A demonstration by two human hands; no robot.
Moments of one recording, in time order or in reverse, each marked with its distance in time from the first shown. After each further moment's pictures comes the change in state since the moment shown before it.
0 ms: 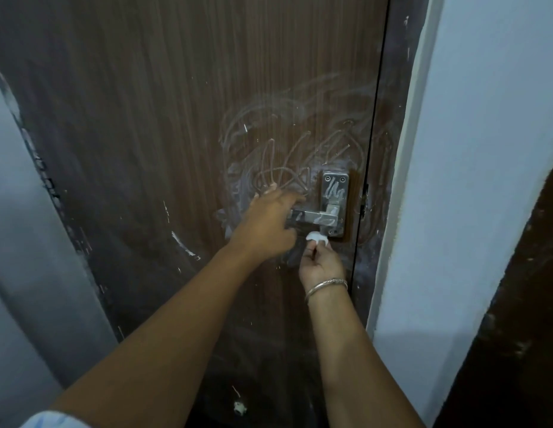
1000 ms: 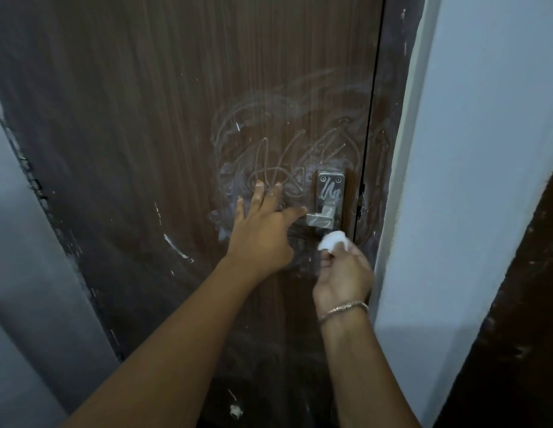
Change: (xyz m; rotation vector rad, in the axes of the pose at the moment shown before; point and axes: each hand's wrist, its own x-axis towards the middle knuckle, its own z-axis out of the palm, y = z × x) left_hand -0.004 0.001 0.016 0.293 -0.008 -0.064; right_hand -0.026 -0.015 -0.009 -0.262 0.064 -0.354
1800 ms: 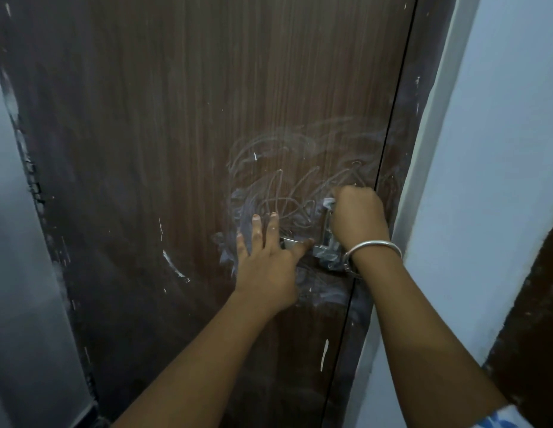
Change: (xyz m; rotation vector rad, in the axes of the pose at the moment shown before) left_hand -0.009 0.001 0.005 0.054 -0.053 -0.089; right_hand 0.003 -0.076 0.091 -1.897 -0.437 -1.371
